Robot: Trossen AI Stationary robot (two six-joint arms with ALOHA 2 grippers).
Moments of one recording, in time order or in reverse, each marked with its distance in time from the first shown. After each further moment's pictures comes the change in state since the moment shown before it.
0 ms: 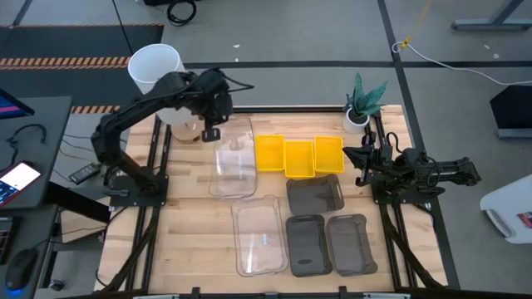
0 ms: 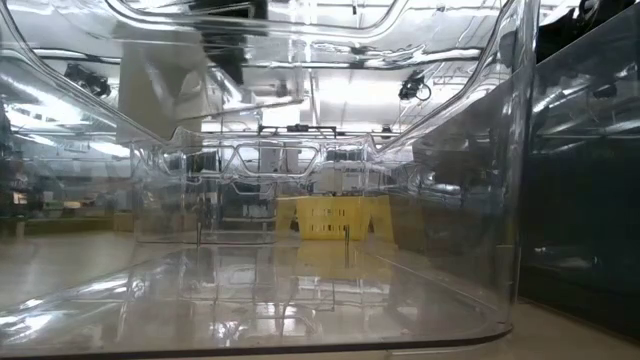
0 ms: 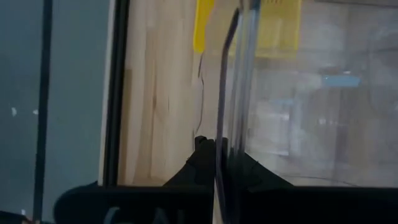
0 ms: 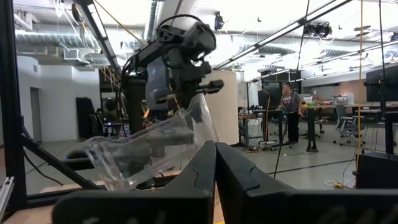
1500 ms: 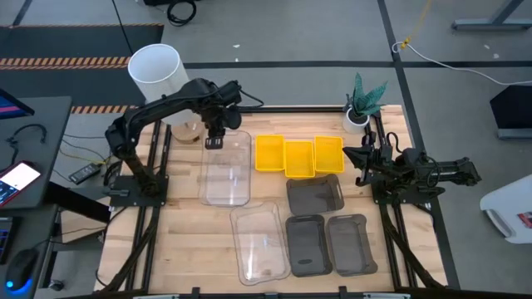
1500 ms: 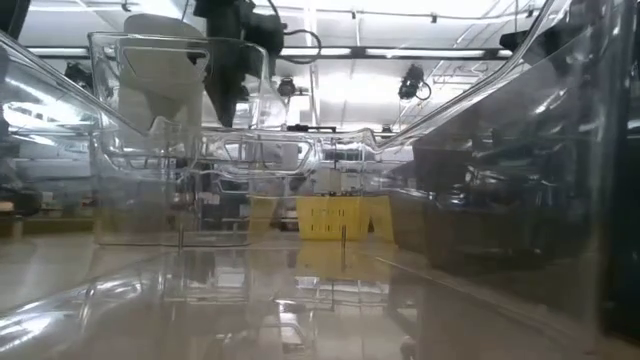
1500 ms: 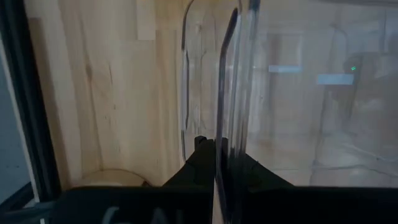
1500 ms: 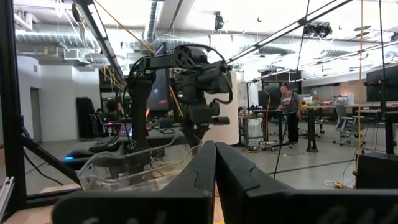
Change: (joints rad) left arm 0.024 0.134 -0.127 -0.031 0.087 0.092; right arm 0.000 0.000 0.000 0.001 0.000 0.000
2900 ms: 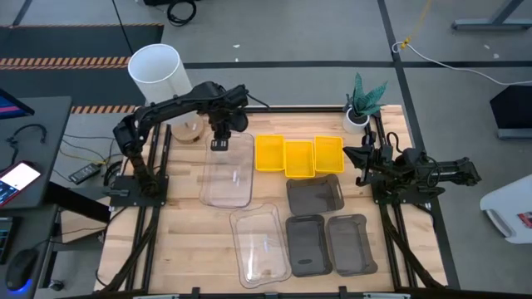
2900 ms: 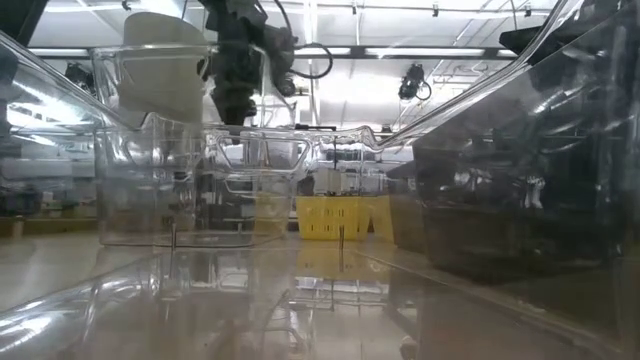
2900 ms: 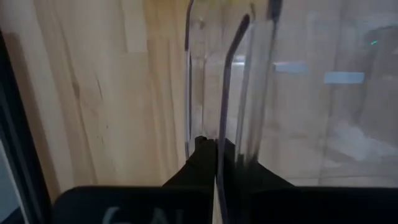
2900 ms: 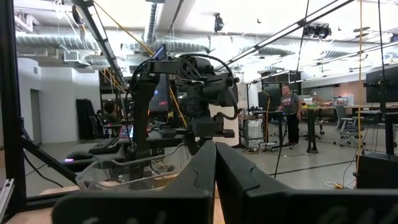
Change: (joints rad) left arm 0.000 0.074 -0.001 0.042 0.018 0.028; right arm 0.000 0.000 0.000 0.005 0.000 0.000
